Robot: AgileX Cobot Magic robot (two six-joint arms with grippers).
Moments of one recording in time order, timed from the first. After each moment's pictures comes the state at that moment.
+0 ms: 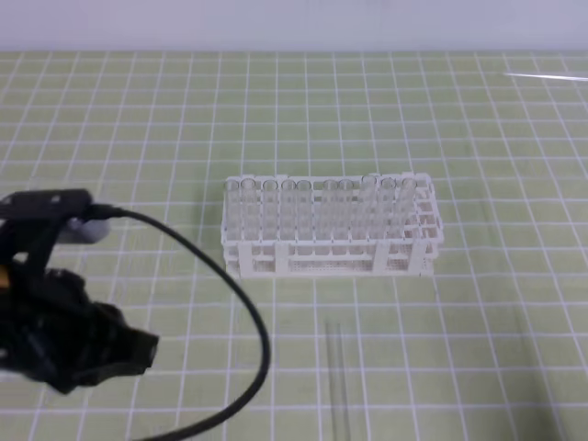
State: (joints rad) left arm -0.40 1.08 -0.85 -0.35 1.06 0.08; right arm -0.01 0.00 0.00 0.07 0.28 -0.03
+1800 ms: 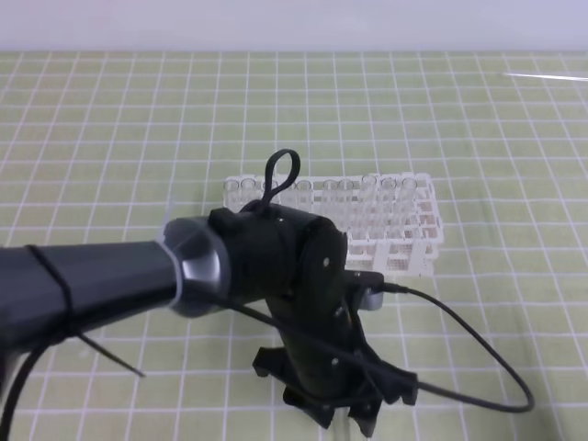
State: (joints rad) left arm -0.89 1.87 -1.25 -0.36 0.95 -0.24; right arm -0.01 0.00 0.00 0.07 0.28 -0.03
